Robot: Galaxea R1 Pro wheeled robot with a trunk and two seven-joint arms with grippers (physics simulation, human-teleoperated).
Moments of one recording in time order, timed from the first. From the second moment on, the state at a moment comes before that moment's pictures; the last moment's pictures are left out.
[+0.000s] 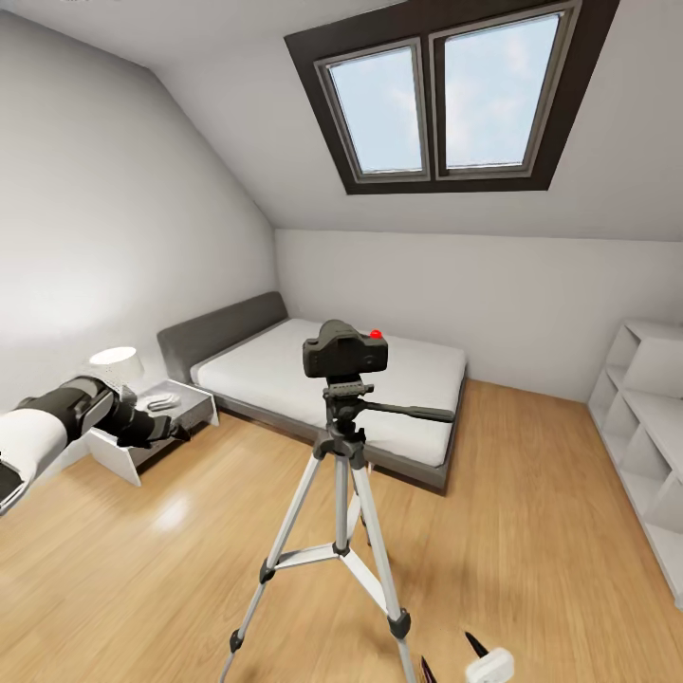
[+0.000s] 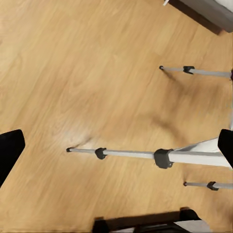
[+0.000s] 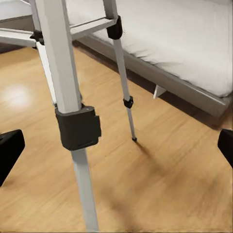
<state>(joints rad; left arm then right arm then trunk) -1.36 0.38 -0.85 -0.03 0.61 0.81 -0.62 -0.37 -0.03 0.25 0.07 0.00 -1.04 0.10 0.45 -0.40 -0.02</state>
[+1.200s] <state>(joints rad) -0.89 0.38 -0.84 -0.02 0.62 0.80 -0.23 -0.16 -0.11 0.24 0.08 0.00 -0.35 -0.16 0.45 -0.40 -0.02</state>
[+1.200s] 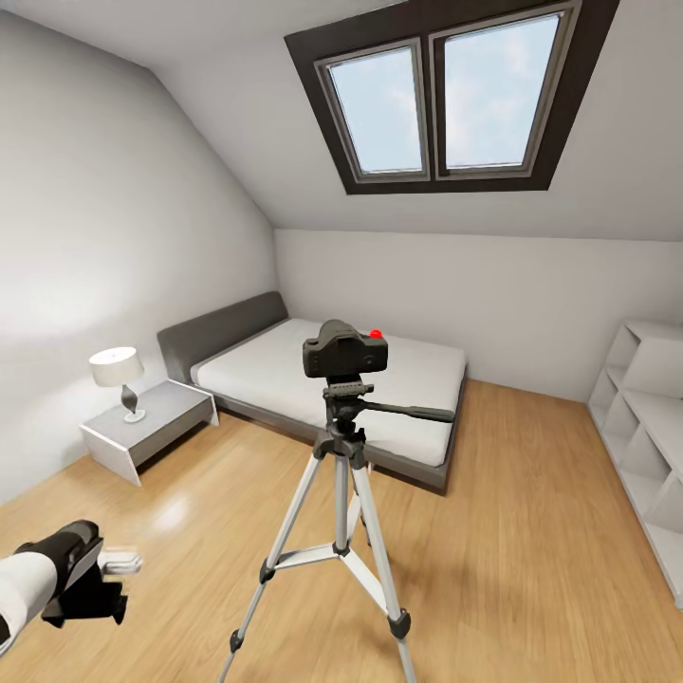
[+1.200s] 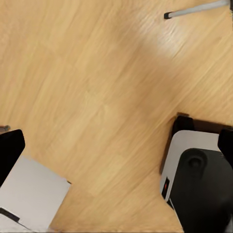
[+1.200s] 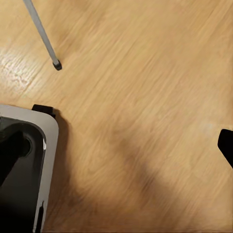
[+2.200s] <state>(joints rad) -0.39 0.17 -0.84 -0.02 0.62 0.67 -0.20 -0.09 -0.10 0.11 0.08 -0.01 -0.15 -0.02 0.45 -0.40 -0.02</state>
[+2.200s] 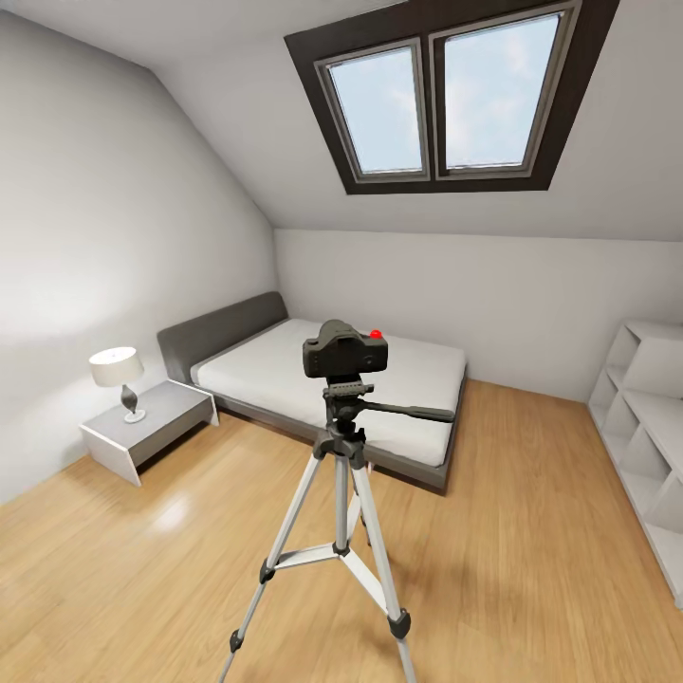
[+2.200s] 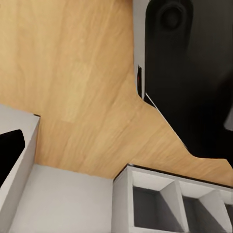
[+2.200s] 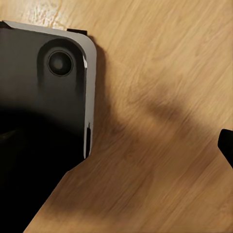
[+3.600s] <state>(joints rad) -0.21 -0.10 -0.82 -0.02 1.03 0.48 0.46 -0.09 -0.10 0.08 0.07 -0.01 -0.18 -0.02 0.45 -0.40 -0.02</state>
